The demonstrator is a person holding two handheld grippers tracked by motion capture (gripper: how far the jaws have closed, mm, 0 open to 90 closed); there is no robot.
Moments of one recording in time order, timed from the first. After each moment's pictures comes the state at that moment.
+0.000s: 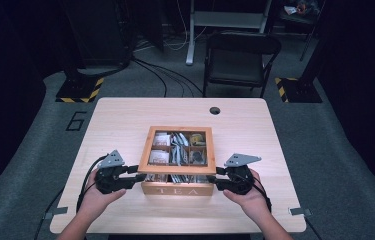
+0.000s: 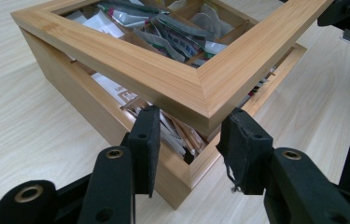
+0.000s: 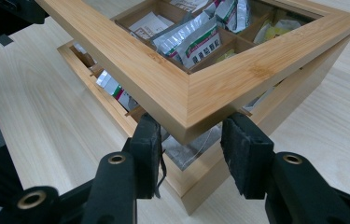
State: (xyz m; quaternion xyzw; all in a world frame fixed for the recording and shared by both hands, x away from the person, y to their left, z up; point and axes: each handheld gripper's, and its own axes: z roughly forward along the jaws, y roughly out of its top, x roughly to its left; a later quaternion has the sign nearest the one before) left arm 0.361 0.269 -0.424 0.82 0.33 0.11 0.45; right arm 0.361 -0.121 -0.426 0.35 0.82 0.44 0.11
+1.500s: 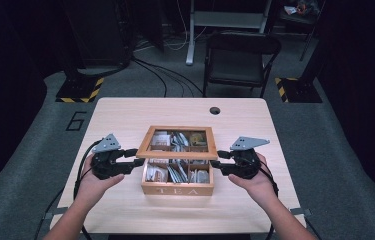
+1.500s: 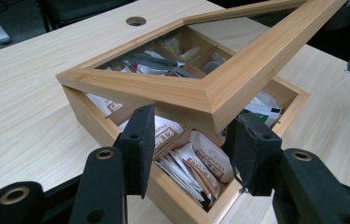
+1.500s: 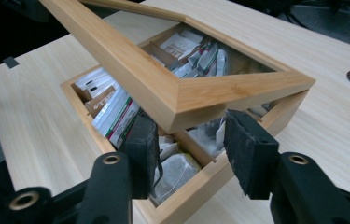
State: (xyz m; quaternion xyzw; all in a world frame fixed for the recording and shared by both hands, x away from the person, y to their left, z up) left arm 0.378 0.269 -0.383 0.81 0.33 0.14 0.47; right arm 0.381 -0.130 -0.381 0.33 0.82 0.46 0.13
